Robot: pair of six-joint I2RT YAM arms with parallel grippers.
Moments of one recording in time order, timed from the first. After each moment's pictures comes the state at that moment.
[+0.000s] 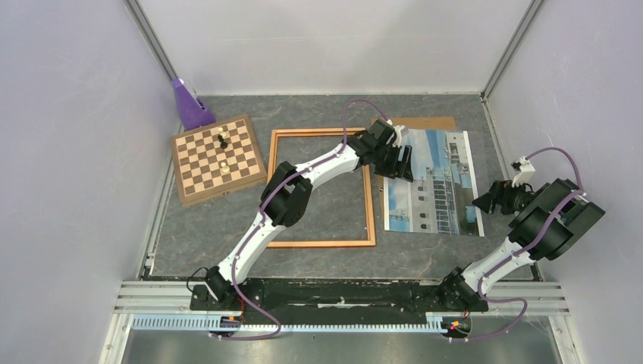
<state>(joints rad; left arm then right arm) -0.83 2.58 2.24 -0.43 0.42 -0.51 -0.89 1.82 1.00 -0.61 -0.96 -0.95</state>
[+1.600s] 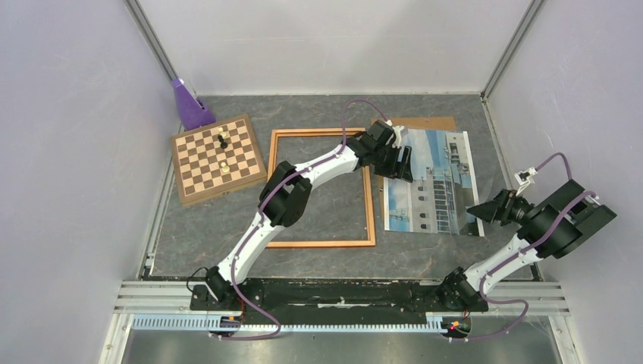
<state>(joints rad) -0.83 2.56 2.20 -0.40 0.41 -0.50 -0.99 1.88 1.07 -1.20 -1.13 -1.30</state>
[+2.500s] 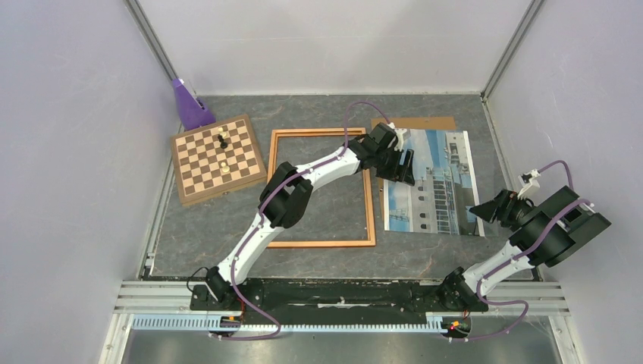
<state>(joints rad) -0.84 2.55 2.16 -0.38 0.41 -0.49 -1.01 1.78 0.95 -0.89 -1.09 -1.00</state>
